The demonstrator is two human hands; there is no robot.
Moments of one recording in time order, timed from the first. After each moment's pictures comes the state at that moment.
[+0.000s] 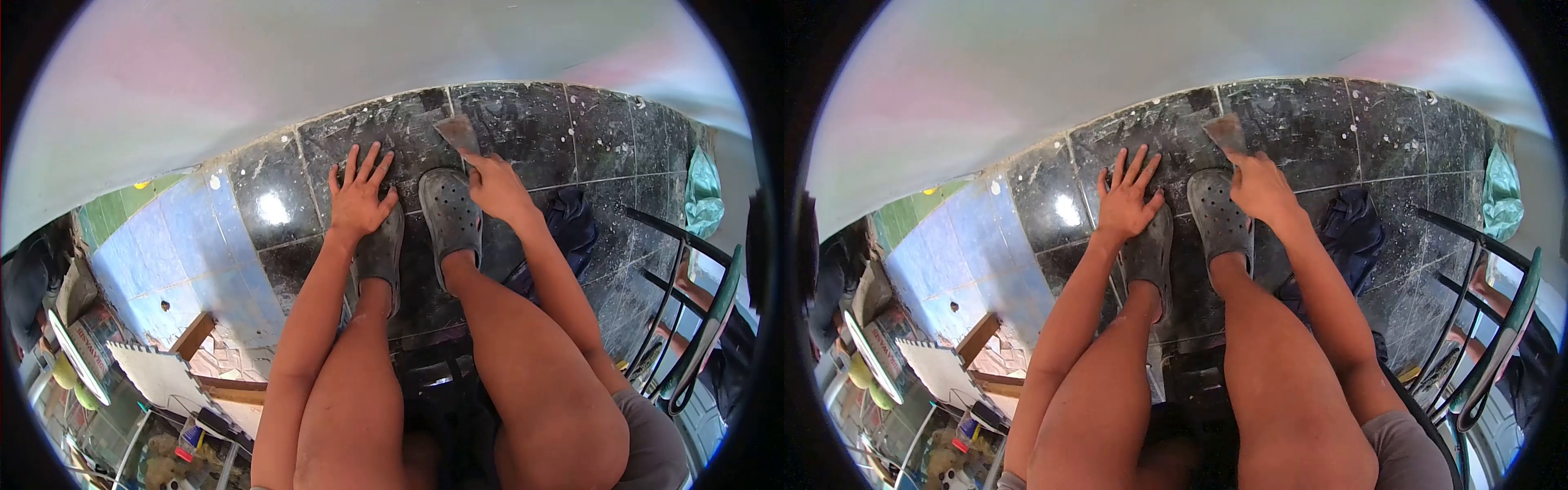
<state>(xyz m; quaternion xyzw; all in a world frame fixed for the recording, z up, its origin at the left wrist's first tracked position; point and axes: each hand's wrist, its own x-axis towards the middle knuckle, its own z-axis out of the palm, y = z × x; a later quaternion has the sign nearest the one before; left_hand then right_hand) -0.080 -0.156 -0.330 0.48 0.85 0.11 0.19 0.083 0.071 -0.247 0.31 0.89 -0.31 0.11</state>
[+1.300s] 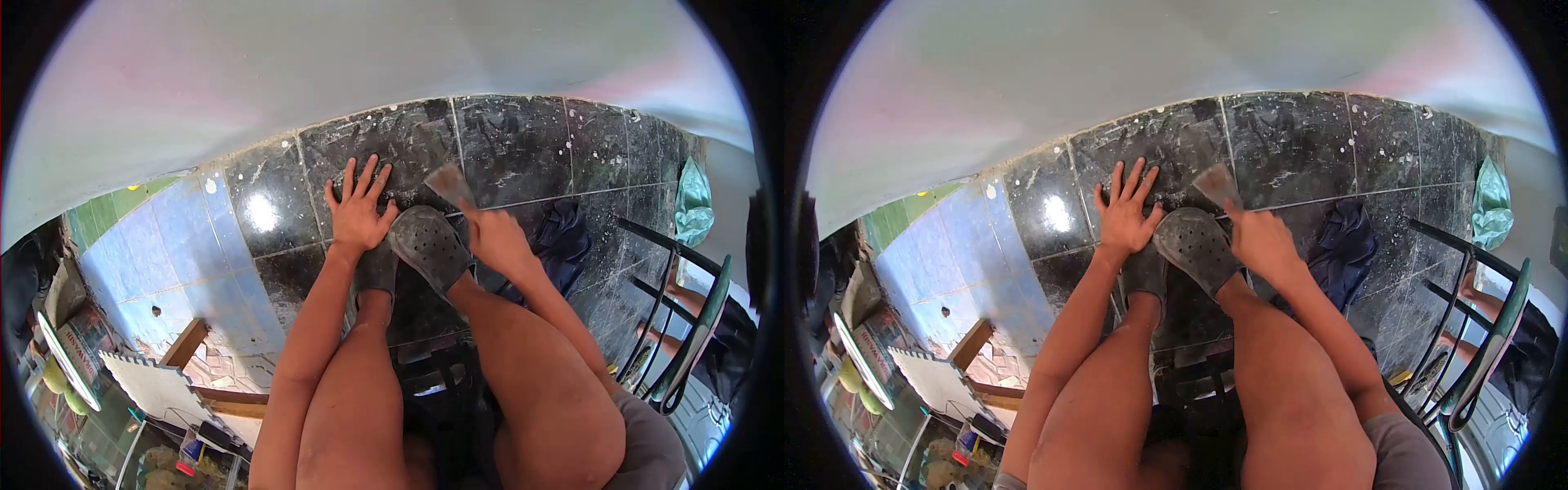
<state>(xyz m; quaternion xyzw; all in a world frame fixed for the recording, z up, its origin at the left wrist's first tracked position) -0.071 -0.163 -0.333 0.43 0.87 0.16 0.19 0.107 0.027 -0.216 0.30 0.89 -0.26 0.22</state>
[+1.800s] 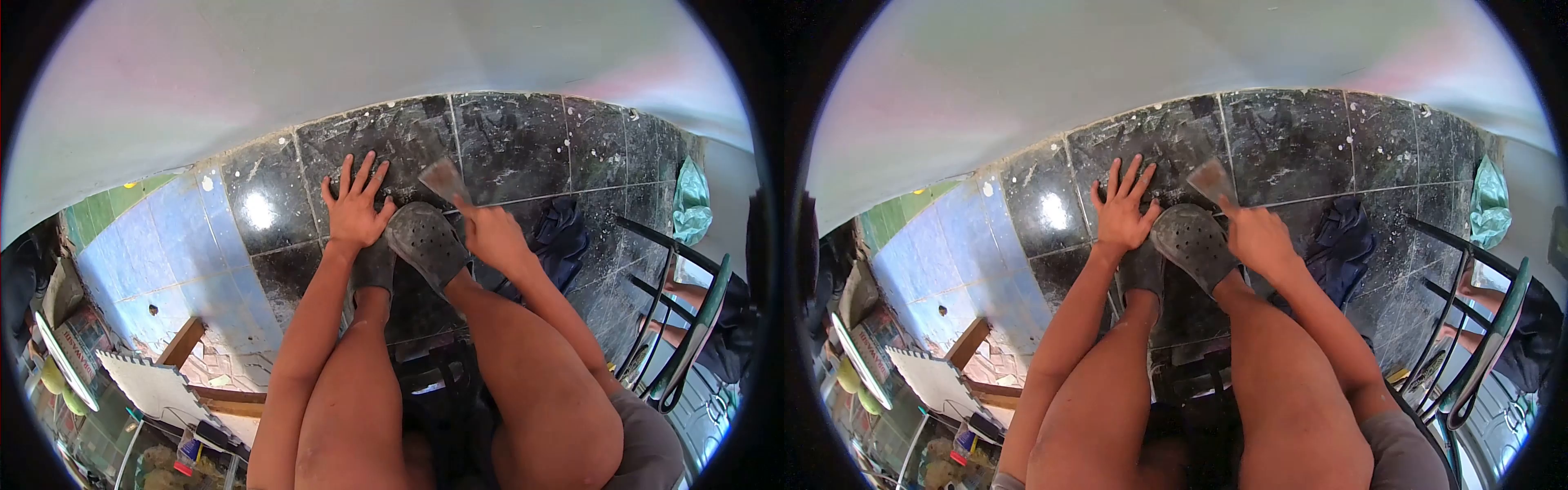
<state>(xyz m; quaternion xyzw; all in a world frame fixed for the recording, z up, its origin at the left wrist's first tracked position) -0.071 -0.162 -0.332 0.43 0.87 0.18 0.18 0.105 0.029 -0.215 0.28 0.90 -0.26 0.21</state>
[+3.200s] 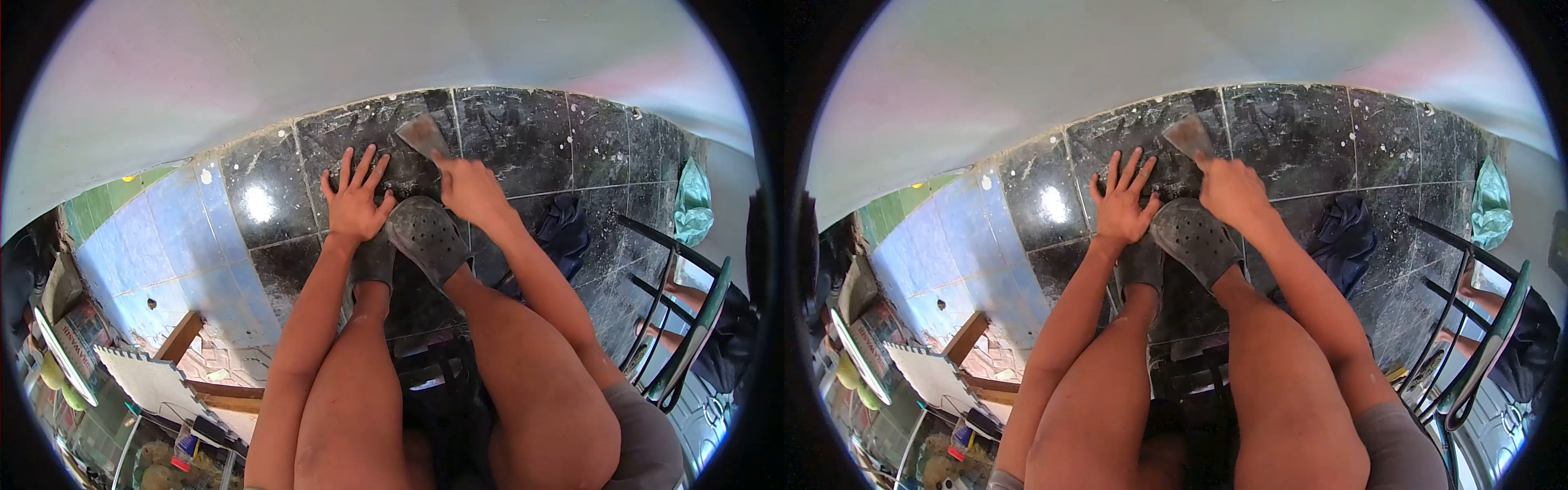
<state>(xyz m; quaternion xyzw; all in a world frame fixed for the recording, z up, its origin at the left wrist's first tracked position) -0.070 -0.162 -0.332 0.43 0.87 0.17 0.19 0.038 0.040 -0.238 0.29 0.90 -0.26 0.18</state>
